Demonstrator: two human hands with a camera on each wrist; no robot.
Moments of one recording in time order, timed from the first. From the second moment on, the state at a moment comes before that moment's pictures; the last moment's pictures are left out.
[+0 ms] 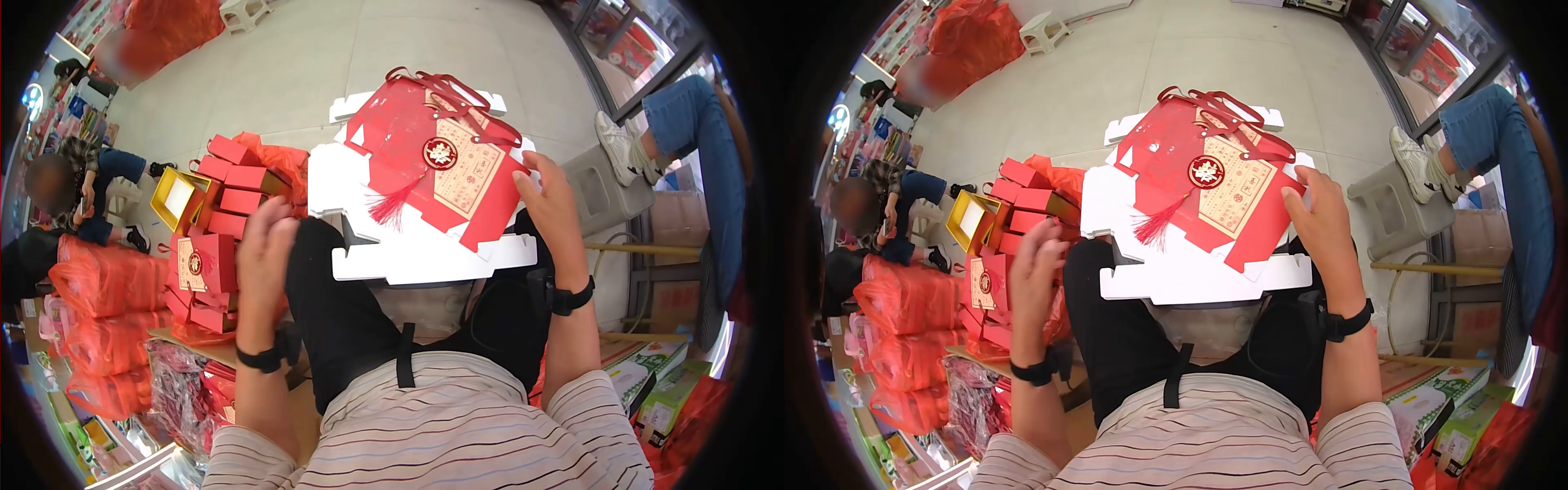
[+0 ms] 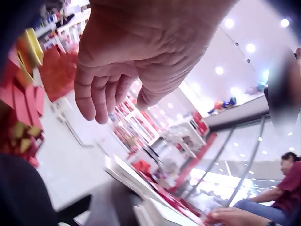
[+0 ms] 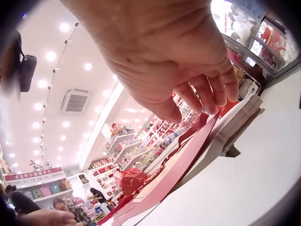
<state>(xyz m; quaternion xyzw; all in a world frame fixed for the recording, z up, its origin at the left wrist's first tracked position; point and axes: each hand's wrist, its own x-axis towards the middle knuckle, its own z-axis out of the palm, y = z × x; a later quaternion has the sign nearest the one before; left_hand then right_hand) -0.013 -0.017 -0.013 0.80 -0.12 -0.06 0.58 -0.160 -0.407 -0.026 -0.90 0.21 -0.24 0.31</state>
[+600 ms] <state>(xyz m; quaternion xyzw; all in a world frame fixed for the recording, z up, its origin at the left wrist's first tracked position) -0.026 -0.095 -0.008 0.76 -0.17 -0.20 0.59 -0.153 -0.401 -0.034 -0.84 0.20 -0.20 0.47</state>
